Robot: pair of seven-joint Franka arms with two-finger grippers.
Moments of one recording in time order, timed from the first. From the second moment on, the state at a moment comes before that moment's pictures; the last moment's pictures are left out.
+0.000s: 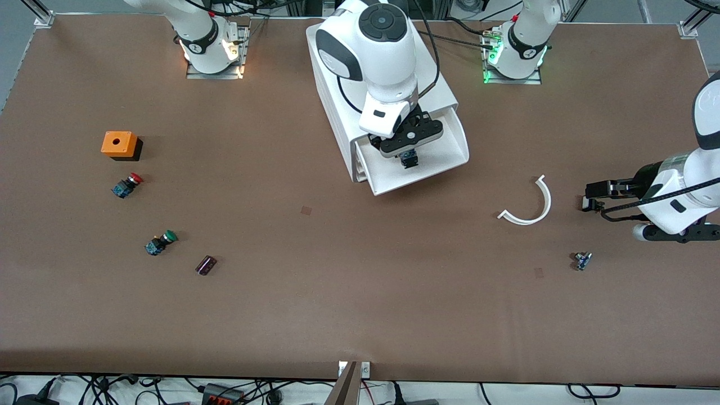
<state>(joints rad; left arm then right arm) 0.13 0.42 -0.19 -1.24 0.06 1.42 -0.09 0.89 0.70 0.02 -1.05 0.02 1.94 0.56</state>
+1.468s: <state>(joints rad) 0.14 0.43 -0.21 -1.23 0.05 1.42 -0.09 0.90 0.73 0.00 -0.97 0.02 1.84 0.60</state>
